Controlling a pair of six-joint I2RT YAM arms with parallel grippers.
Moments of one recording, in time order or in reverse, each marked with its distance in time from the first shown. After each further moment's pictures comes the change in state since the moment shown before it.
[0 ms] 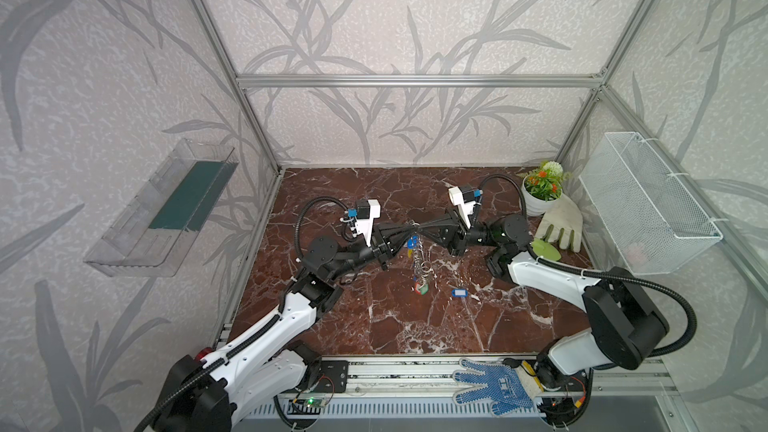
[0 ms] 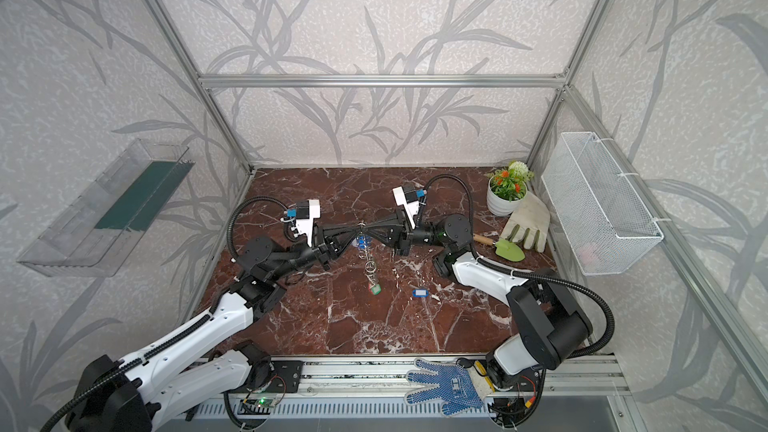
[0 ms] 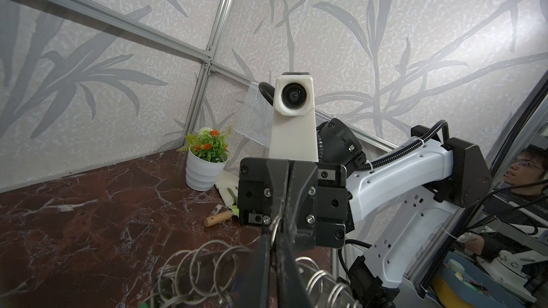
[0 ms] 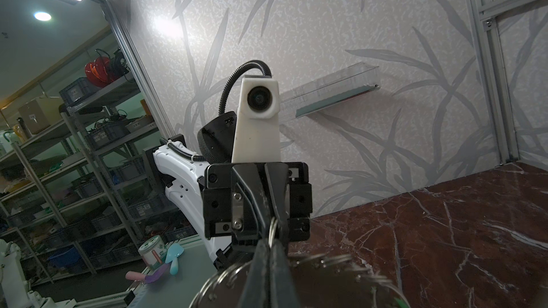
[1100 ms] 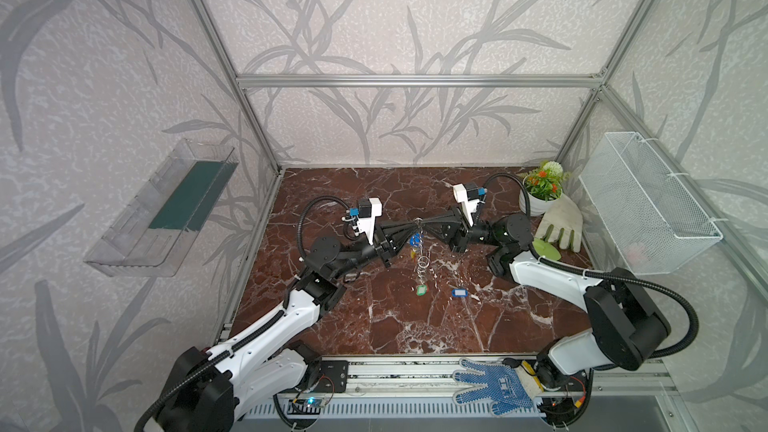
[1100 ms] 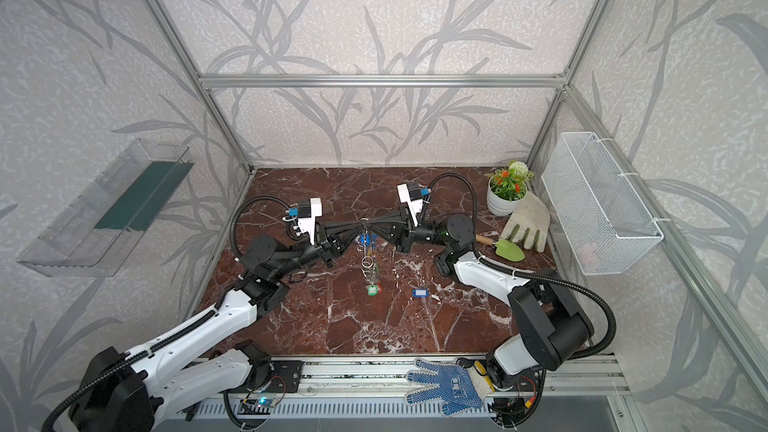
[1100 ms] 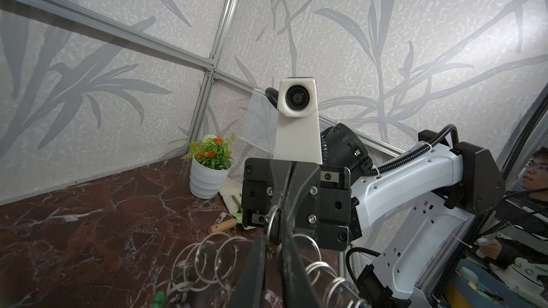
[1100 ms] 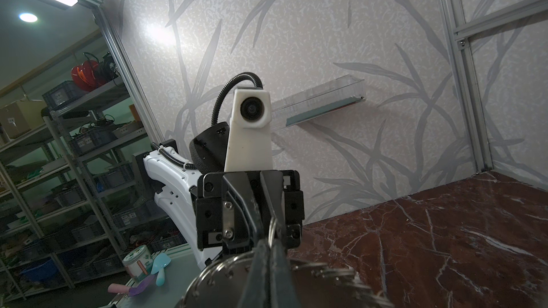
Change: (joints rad) left arm -0.011 0.019 0.003 0.037 -0.069 0.013; right arm -0.017 -0.007 -0.003 0.004 0.032 -0.016
